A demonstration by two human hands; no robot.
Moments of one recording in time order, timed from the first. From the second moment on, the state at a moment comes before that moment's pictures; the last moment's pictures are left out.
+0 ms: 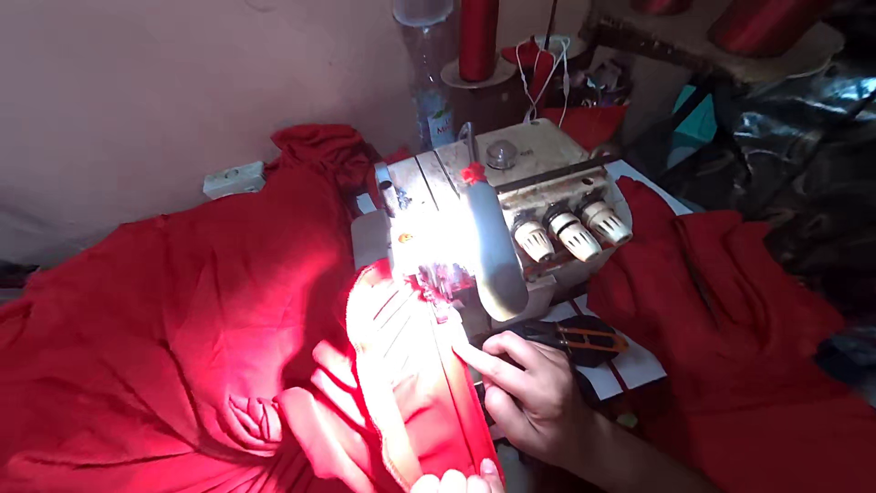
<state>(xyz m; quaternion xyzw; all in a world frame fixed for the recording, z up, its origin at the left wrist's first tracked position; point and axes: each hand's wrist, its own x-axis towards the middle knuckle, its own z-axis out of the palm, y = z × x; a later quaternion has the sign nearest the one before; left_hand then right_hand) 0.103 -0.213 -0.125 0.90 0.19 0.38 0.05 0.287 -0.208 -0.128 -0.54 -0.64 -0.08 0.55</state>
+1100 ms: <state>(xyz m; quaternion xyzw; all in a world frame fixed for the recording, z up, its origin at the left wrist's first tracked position) 0.114 -0.193 -0.118 0.78 0.38 0.49 0.07 0.244 -0.216 -0.128 -0.52 -0.55 0.13 0.64</state>
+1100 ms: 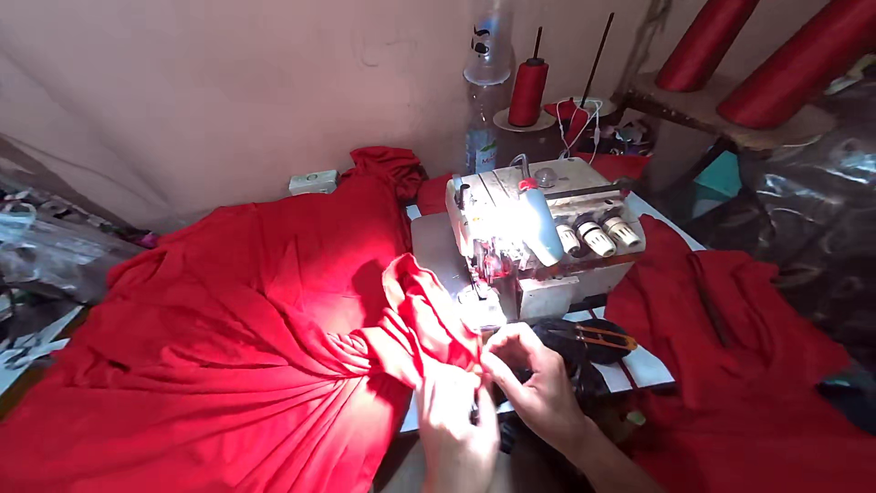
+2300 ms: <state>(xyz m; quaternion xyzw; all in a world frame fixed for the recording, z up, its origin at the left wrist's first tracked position) -0.070 -0.164 0.064 0.74 0.25 0.44 0.45 0.225 -0.211 0.008 -0.26 -0.55 0.49 0.62</state>
